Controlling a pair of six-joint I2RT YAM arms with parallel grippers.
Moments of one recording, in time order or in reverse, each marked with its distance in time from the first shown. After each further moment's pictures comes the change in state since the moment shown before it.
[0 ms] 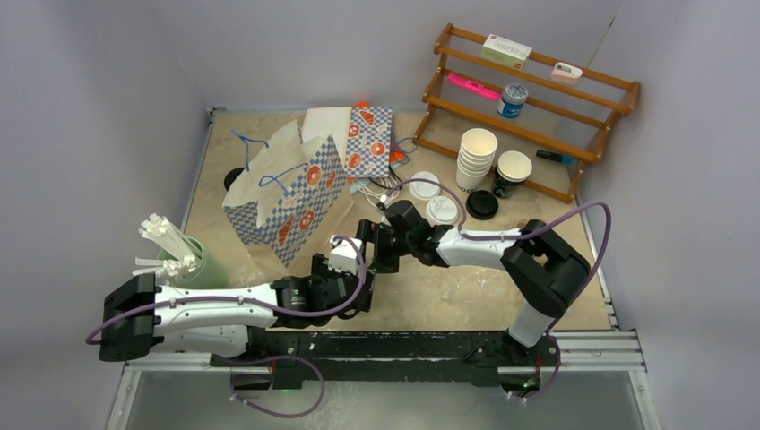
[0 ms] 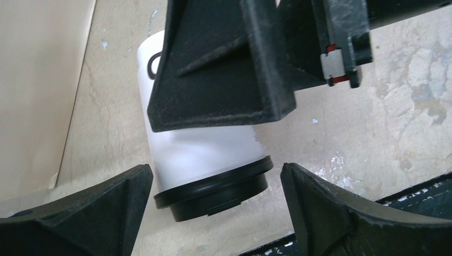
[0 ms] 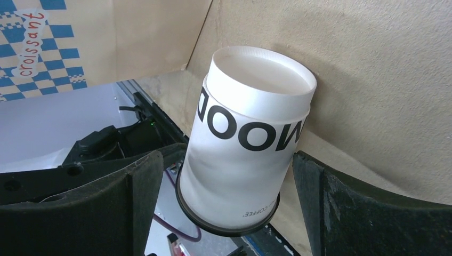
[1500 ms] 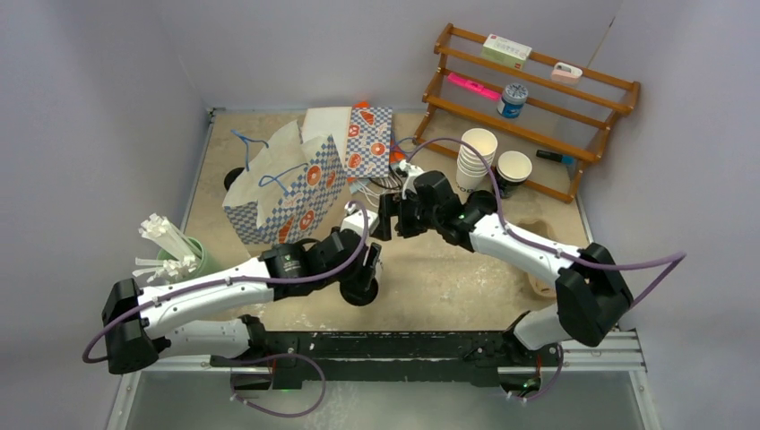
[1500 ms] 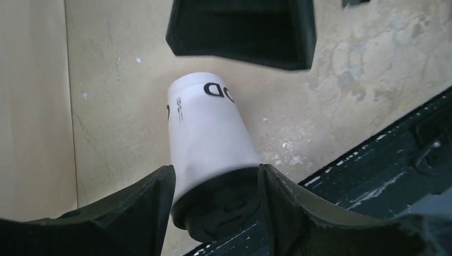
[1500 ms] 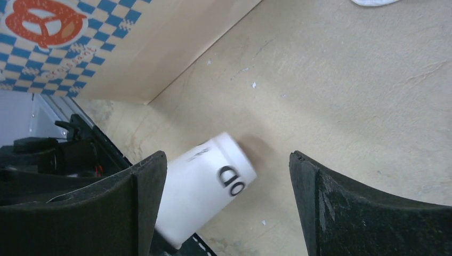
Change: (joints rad) left arm 0.190 0.013 0.253 -0.135 0.323 0.279; right arm -0.143 -0.231 0.116 -0.292 0.158 -0.478
